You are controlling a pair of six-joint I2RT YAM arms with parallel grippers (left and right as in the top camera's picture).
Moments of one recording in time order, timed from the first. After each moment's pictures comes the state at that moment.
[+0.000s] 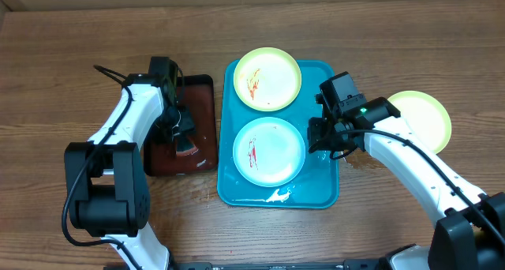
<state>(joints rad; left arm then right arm) -0.03 1.90 1.31 -0.96 -0.02 -0.38 0.40 1.58 1.12 -0.84 -0.18 0.41</state>
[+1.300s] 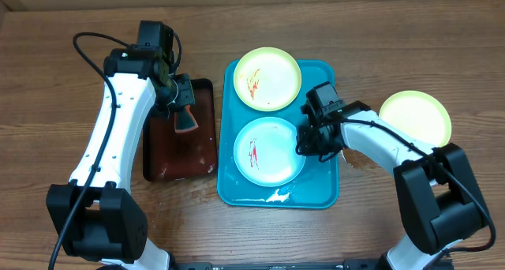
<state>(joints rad) -0.09 1.75 1.57 -1.15 0.02 -0.33 0.41 1.83 1.06 -0.62 -0.23 0.32</state>
